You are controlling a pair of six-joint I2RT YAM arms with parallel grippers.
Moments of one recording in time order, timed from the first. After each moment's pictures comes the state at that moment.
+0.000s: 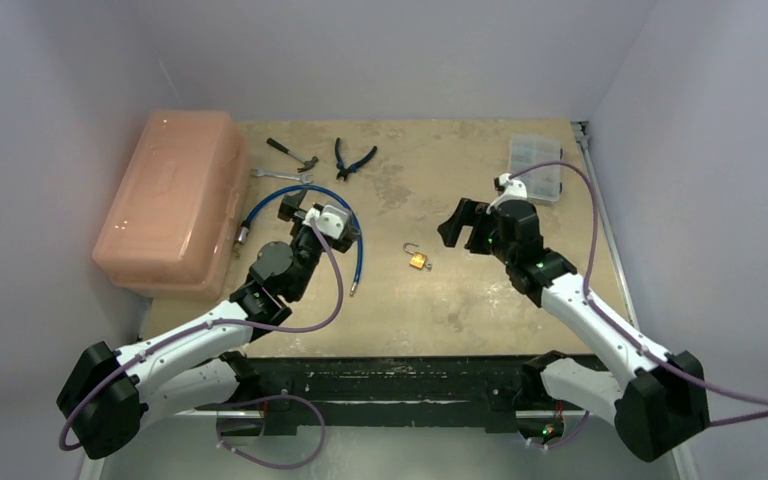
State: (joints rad) left arm -0.78 0.99 0.51 0.60 -0.45 0.43; right arm 0.42 1.10 0.69 -0.11 0.03 0.54
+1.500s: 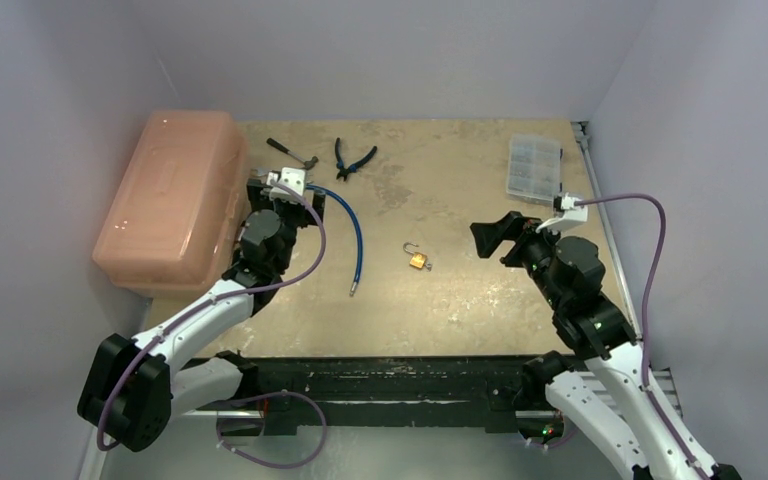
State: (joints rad) left arm -0.47 1.11 0.57 0.54 -0.42 0.16; right arm 0.42 0.59 0.73 -0.33 0.14 0.51
